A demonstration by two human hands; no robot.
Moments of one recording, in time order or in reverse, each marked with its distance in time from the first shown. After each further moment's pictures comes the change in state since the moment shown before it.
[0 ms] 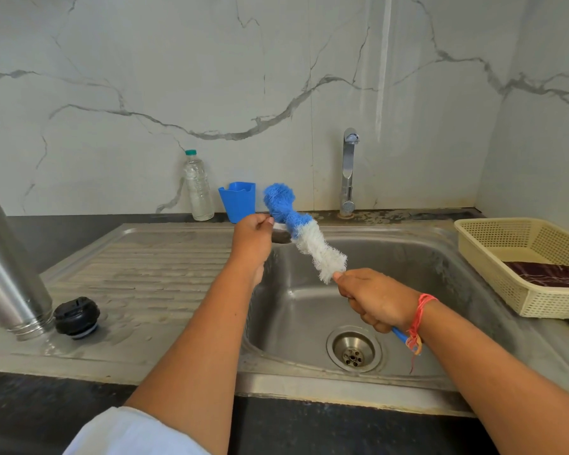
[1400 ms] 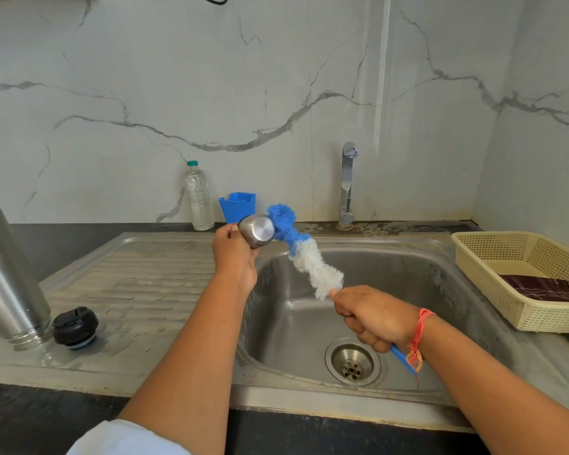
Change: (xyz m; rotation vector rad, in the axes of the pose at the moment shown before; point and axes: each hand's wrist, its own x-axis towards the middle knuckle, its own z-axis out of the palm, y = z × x) left_hand -0.002 0.017 -0.014 -0.468 0.201 -0.162; right_hand -0.005 0.001 0.002 0.098 -0.070 0.053
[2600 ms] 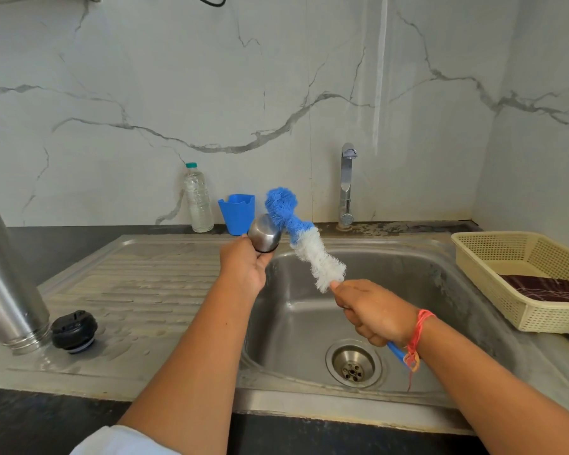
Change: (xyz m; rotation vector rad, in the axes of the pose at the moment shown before) left_hand -0.004 -0.003 0.004 -0.269 -0.021 -0.266; right_hand 0.001 -0.004 0.001 -0.018 0.075 -0.086
